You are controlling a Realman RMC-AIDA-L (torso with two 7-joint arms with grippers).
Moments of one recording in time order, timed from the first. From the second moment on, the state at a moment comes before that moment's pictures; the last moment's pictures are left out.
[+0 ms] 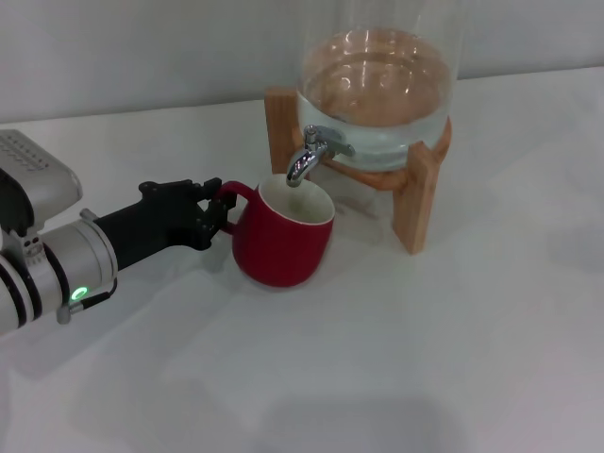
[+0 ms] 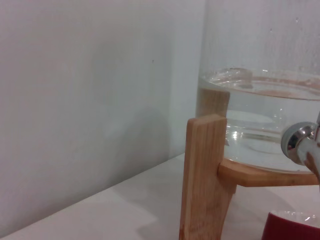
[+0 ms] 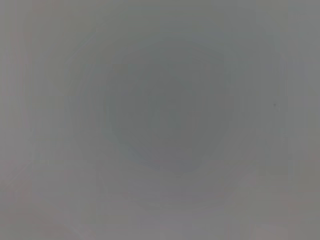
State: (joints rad) left arm -0.63 -2.09 1.40 0.39 -1.97 -0.88 2.07; right arm 0.17 1.97 2.60 0.91 -1.42 0.95 -1.61
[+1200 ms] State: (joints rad) left arm -0.58 -2.09 1.44 0.40 -1.96 -0.87 2.03; right arm 0.17 1.97 2.61 0.91 -1.42 0.95 -1.61
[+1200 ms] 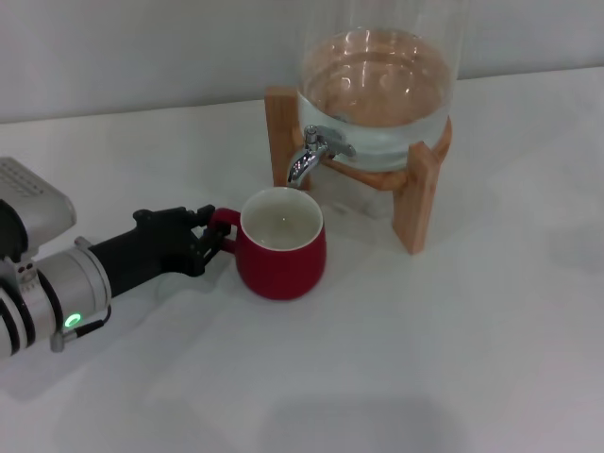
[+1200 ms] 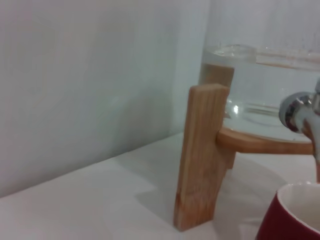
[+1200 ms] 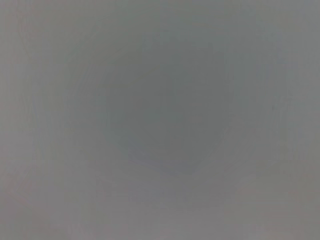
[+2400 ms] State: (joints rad) left arm -0.50 -2.08 1.47 0.48 -1.95 -0.86 1.96; right arm 0.16 1.98 2.61 0.91 -1.41 0.98 -1.62
